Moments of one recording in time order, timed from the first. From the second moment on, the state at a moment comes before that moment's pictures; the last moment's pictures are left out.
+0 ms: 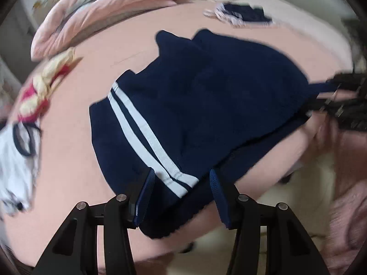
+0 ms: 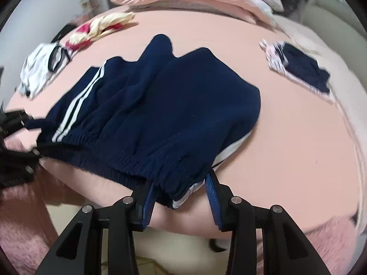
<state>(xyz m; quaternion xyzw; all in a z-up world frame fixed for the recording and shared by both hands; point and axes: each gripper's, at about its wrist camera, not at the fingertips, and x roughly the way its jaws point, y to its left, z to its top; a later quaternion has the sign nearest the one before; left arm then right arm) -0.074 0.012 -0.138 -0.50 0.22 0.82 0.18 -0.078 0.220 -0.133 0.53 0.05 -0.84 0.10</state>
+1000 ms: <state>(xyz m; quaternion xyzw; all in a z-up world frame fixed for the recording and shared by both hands) -0.099 -0.030 -0.144 -0.50 0.17 0.84 0.09 -0.080 0.206 -0.155 0.56 0.04 -0.82 0.10</state>
